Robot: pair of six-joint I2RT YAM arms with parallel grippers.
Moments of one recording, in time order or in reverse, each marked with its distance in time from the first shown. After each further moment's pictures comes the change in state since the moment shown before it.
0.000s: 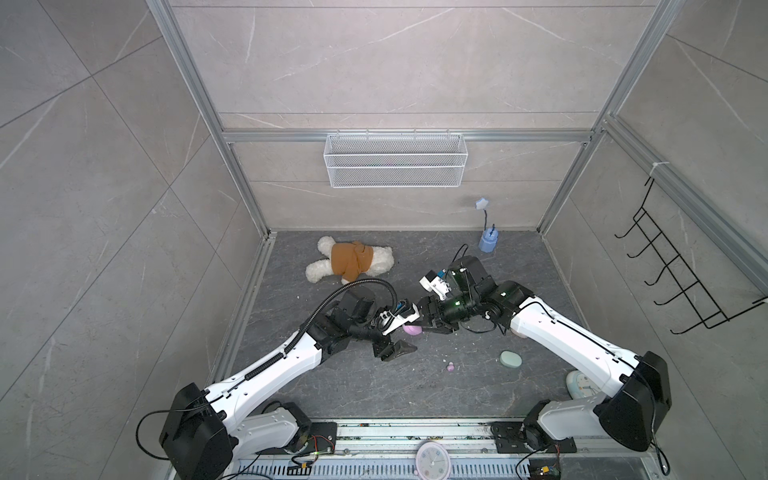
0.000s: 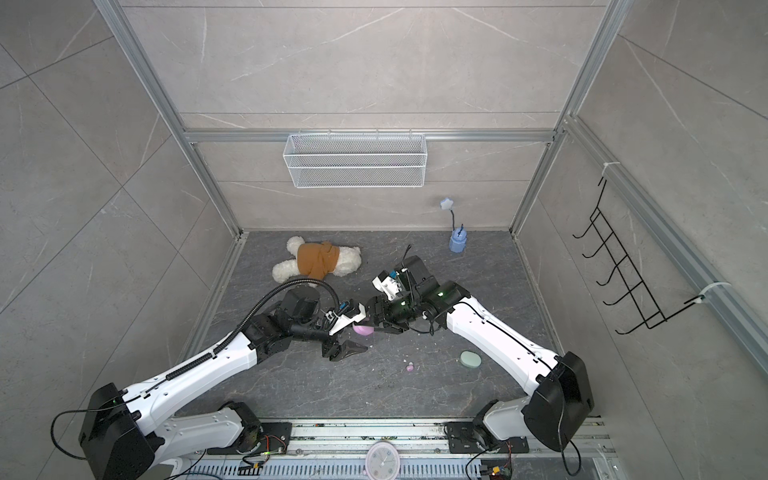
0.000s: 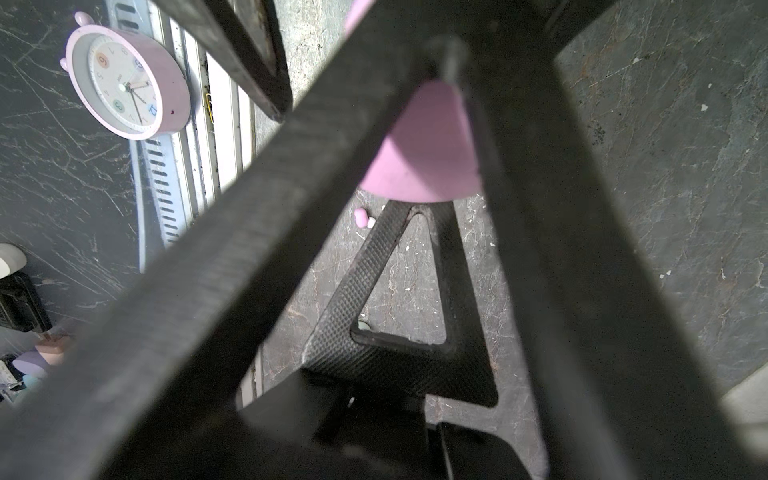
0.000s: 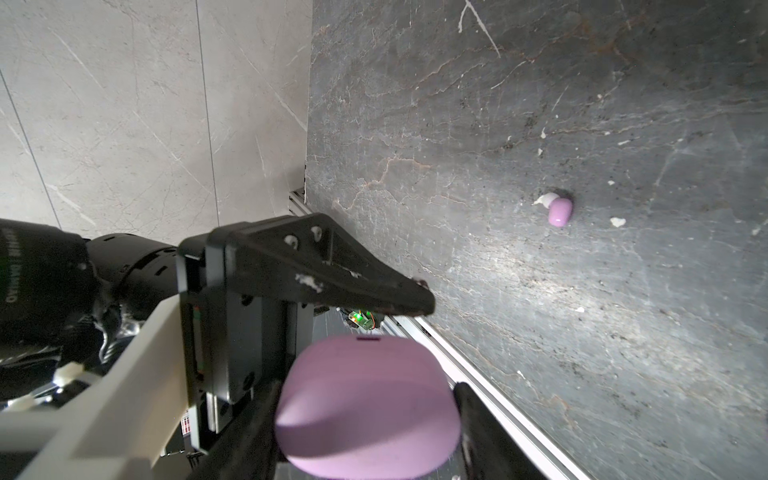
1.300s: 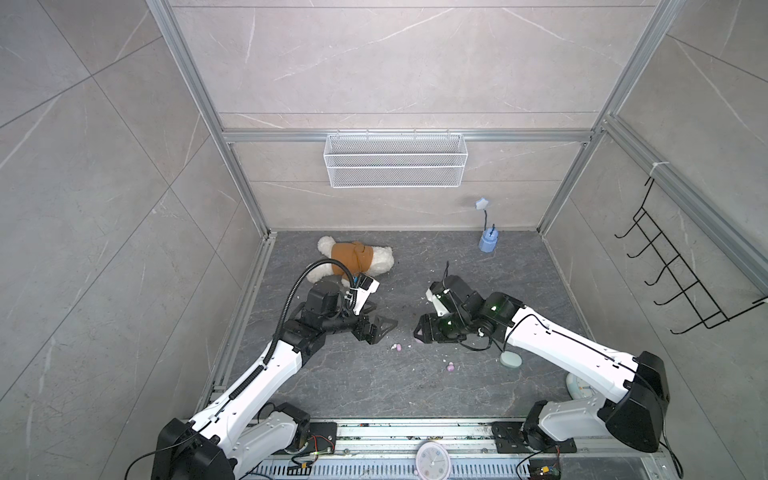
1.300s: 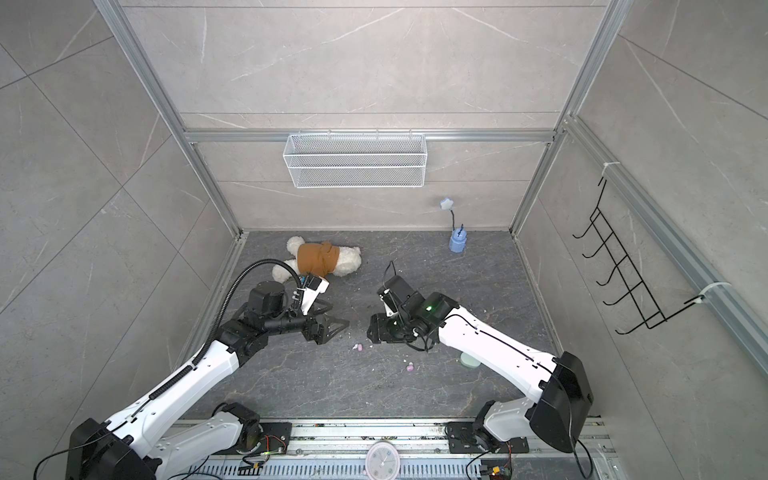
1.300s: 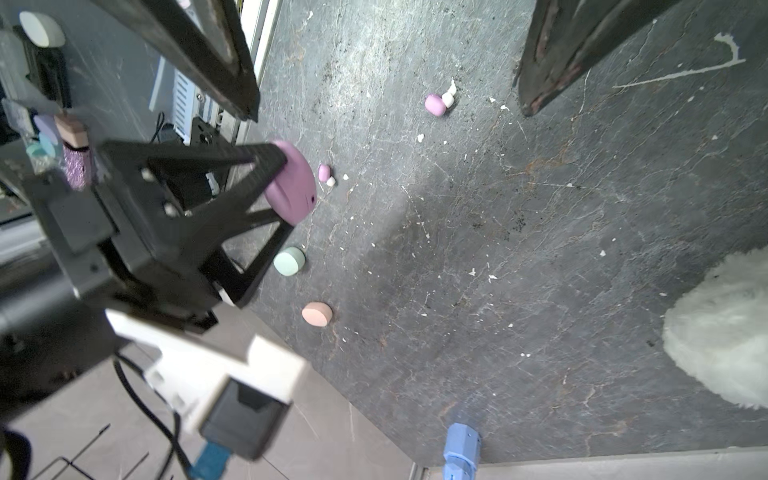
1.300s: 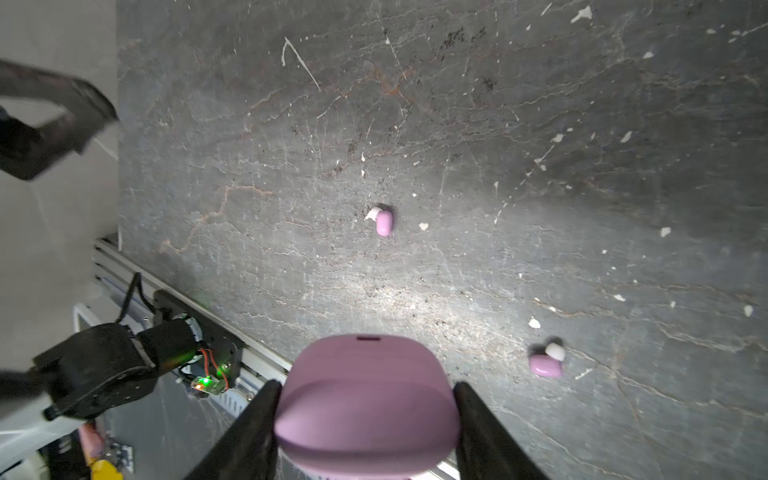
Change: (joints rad) left arm 0.249 -0.132 -0.117 0.097 0.034 -0.404; right arm 0.124 -0.023 -0.027 -0.153 0.500 -0.047
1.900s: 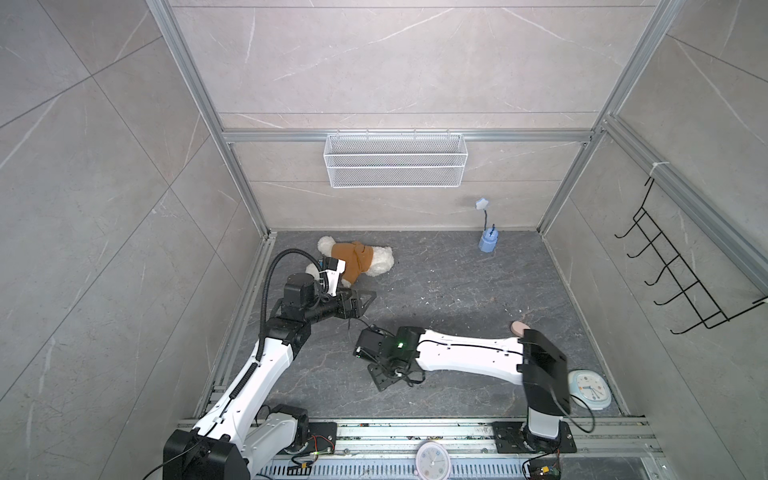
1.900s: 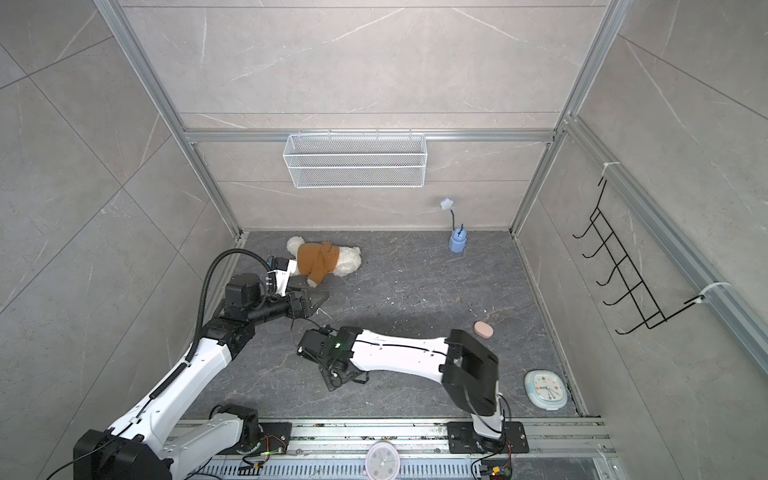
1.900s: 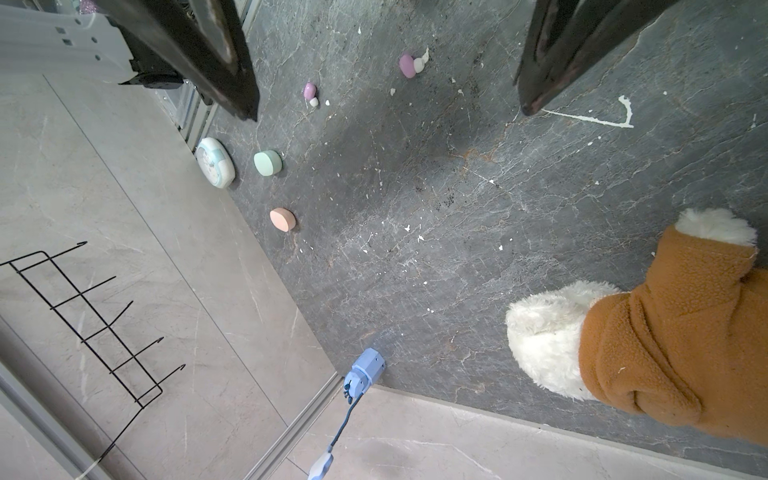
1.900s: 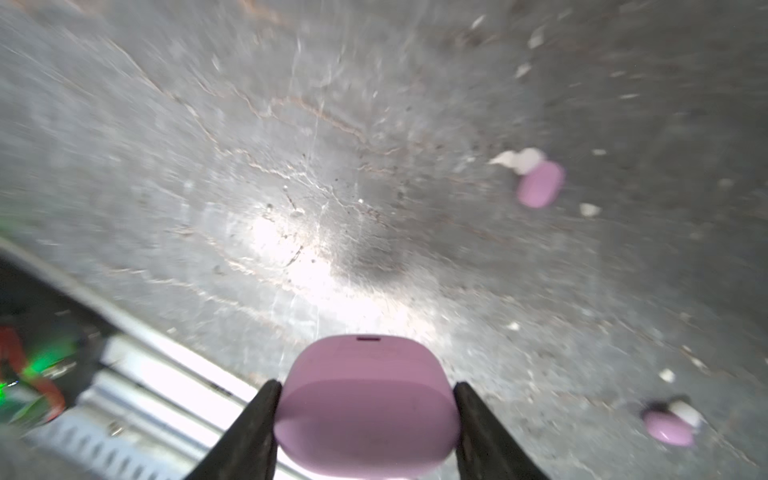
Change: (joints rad) left arm 0.256 -0.002 0.000 0.100 0.020 -0.280; right arm 0.442 0.425 0.263 -0.110 0.310 -0.008
